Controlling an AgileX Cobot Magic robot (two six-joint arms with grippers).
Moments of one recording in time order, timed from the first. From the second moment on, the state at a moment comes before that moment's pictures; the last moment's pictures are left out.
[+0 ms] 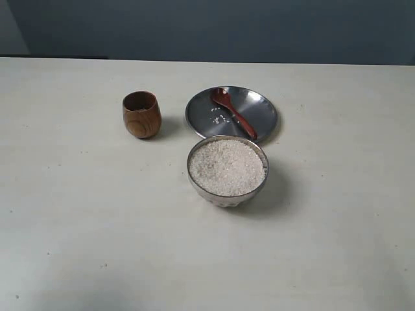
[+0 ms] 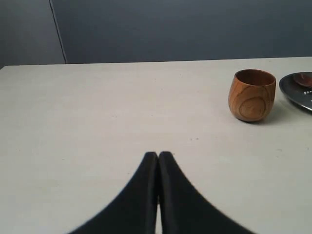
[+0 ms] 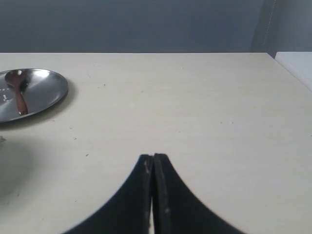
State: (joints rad) left arm 0.12 0.00 0.00 -0.04 0.31 0.03; right arm -0.05 0.00 0.00 -0.01 0.37 0.00
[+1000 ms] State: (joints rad) left arm 0.12 0.00 0.00 -0.03 0.34 0.03; right arm -0.05 0.00 0.00 0.01 0.37 0.00
